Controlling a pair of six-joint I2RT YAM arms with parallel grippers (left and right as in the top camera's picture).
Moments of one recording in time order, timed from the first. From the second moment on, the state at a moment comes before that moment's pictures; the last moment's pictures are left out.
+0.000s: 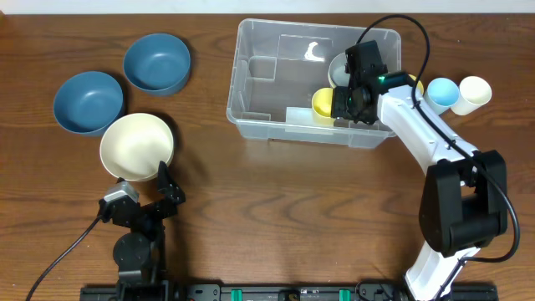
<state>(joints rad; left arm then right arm) 0.04 0.01 0.03 -0.11 -0.17 -0.36 0.26 1.93 1.45 -0.72 -0.01 0.37</state>
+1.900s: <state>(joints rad) 0.04 0.01 0.03 -0.11 -0.17 -0.36 -0.21 1.74 1.17 -0.77 0.02 0.41</state>
